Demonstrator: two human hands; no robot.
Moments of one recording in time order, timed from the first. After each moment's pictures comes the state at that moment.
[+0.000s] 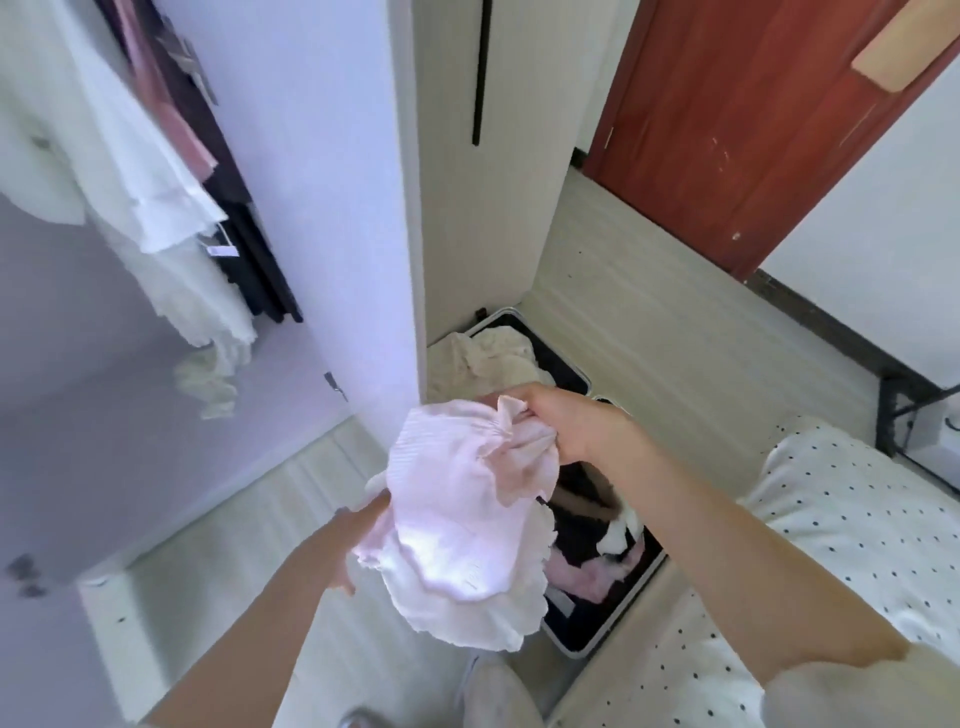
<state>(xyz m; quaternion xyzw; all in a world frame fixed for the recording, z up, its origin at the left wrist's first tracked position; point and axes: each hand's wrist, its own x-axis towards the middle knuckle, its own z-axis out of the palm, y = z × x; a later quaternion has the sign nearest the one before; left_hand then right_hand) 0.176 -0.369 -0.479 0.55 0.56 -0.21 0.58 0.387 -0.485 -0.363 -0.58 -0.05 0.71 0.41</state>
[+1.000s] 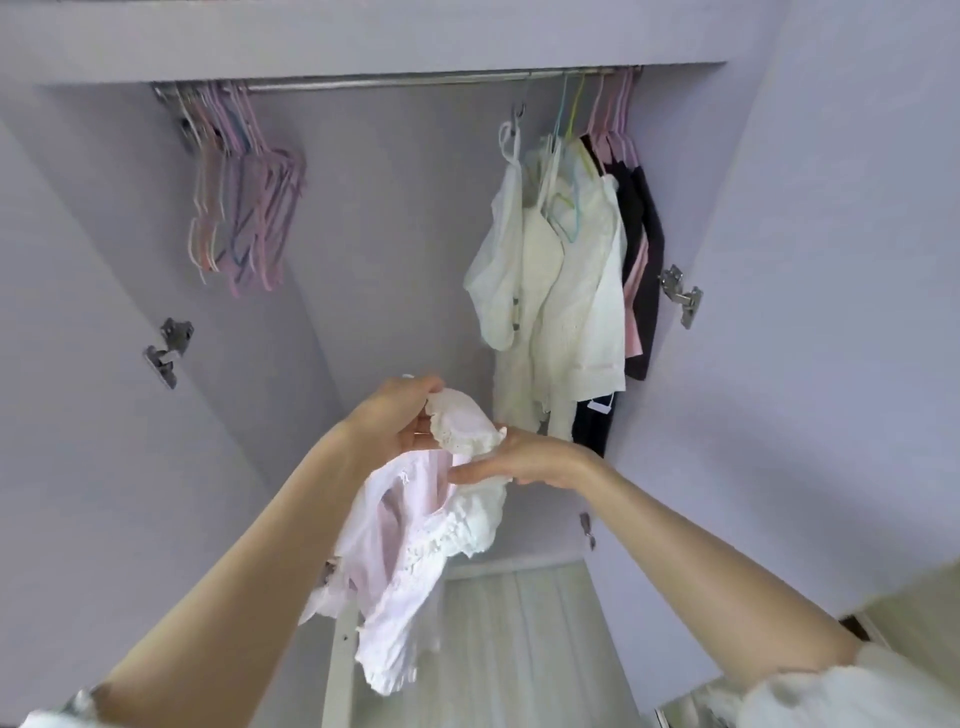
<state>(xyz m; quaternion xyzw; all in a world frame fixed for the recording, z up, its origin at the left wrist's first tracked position) -0.024 -0.104 -0.230 0.47 0.55 0.28 0.63 0.125 -0.138 -0.290 -0.60 -0.55 0.56 0.15</state>
